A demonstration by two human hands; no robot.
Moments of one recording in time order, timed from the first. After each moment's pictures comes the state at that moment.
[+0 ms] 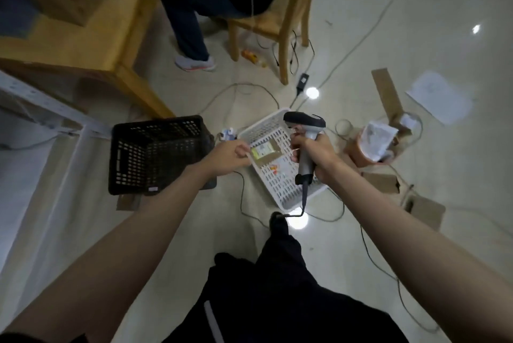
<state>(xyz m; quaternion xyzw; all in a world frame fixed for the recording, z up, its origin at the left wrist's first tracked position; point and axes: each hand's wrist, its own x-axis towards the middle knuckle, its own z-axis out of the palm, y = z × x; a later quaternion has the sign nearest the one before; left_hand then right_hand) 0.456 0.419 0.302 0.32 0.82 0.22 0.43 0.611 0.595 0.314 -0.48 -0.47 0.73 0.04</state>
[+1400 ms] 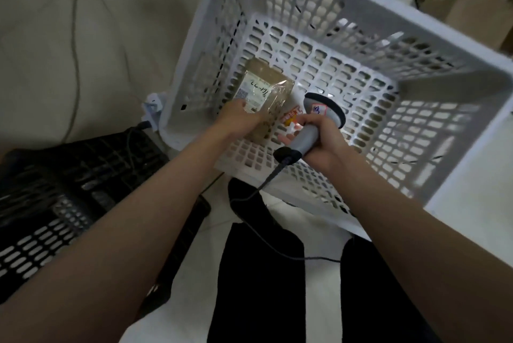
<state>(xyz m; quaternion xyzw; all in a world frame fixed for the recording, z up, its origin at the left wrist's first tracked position) 0.326 0.643 -0.354 0.25 0.76 0.01 0.60 0.501 0.657 -0.370 -0.63 0.14 0.74 0.16</state>
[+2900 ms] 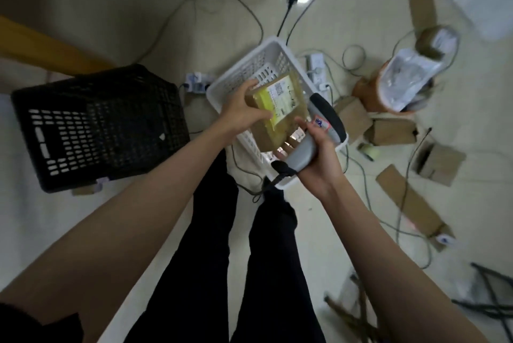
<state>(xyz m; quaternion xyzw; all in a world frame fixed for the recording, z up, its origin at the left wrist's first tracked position) 0.396 0.593 0.045 0.12 0.76 0.36 0.52 0.583 0.649 0.072 -0.49 -0.11 0.86 0.10</state>
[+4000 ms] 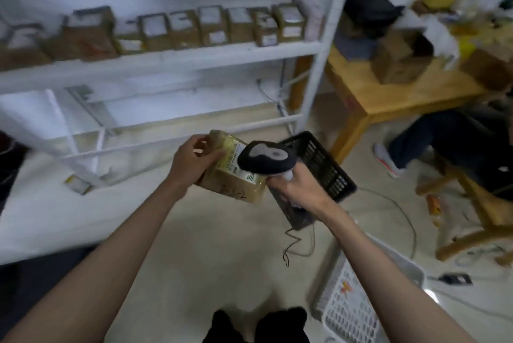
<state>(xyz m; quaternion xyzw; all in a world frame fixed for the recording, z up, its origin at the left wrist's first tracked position) 0.626 0.007 0.415 -0.29 0.78 0.55 -0.10 0.557 0.260 0.442 0.22 -0.78 0.51 -0.28</state>
